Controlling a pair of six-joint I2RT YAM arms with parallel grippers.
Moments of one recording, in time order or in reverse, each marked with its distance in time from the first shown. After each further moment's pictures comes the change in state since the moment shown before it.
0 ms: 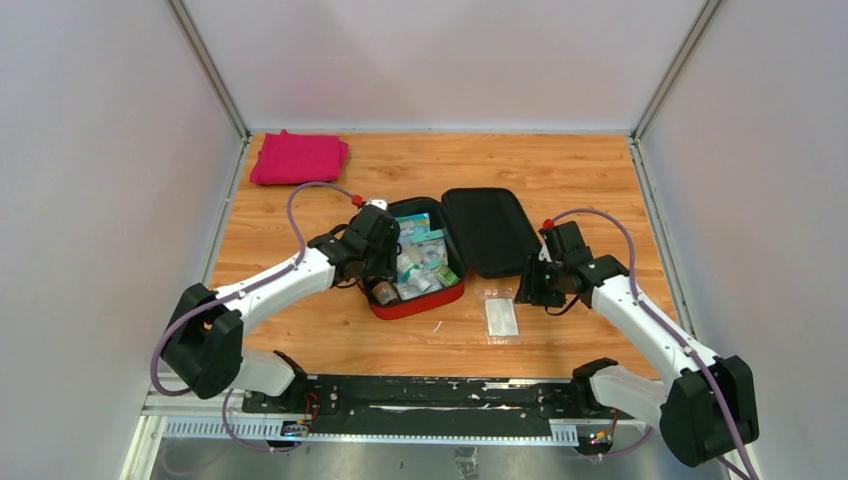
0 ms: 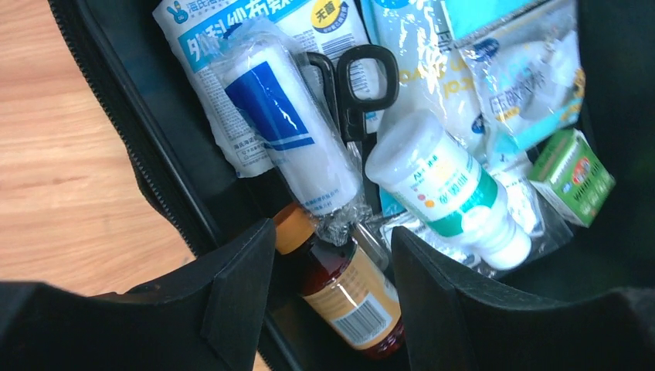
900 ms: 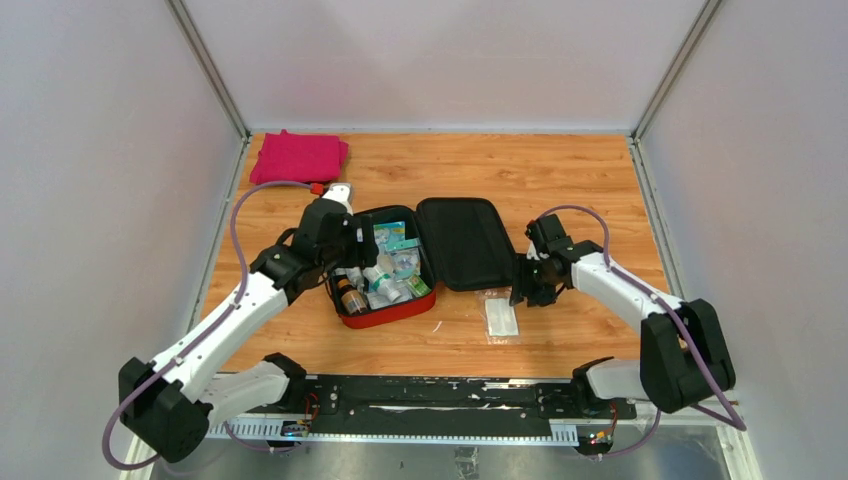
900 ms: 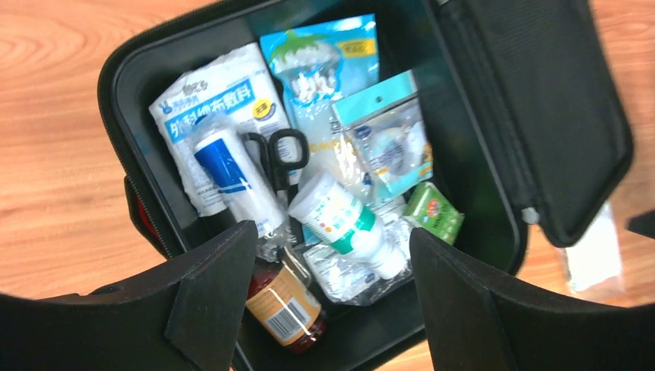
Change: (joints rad) left arm 0.136 -0.316 -0.022 -0.095 0.067 0.095; right arm 0.000 0.220 0.027 0.055 -0.006 -0.052
